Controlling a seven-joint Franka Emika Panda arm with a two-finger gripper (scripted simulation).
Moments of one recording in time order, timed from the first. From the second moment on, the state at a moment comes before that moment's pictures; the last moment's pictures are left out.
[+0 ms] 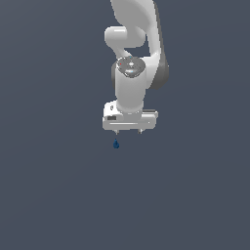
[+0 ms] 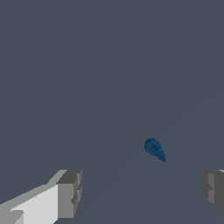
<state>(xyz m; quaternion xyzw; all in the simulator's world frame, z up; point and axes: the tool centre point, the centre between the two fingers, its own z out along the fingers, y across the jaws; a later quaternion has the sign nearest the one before) -0.008 0.016 0.170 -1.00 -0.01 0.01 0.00</state>
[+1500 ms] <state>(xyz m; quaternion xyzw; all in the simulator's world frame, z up) -0.017 -0.014 0.157 -1.00 -0.05 0.01 0.00</state>
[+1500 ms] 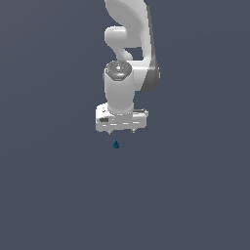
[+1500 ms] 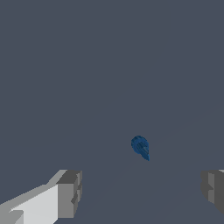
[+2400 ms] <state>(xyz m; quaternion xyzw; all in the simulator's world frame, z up) -0.030 -0.042 0.105 -0.97 -0.25 0.00 0.00</state>
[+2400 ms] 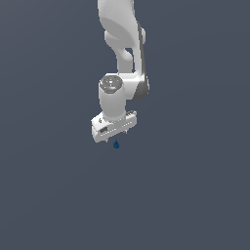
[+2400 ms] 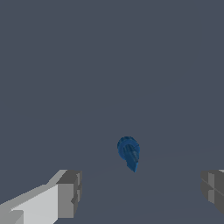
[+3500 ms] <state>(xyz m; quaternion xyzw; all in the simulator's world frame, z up) -0.035 -0.047 0.069 -0.95 -0.30 0.00 0.00</state>
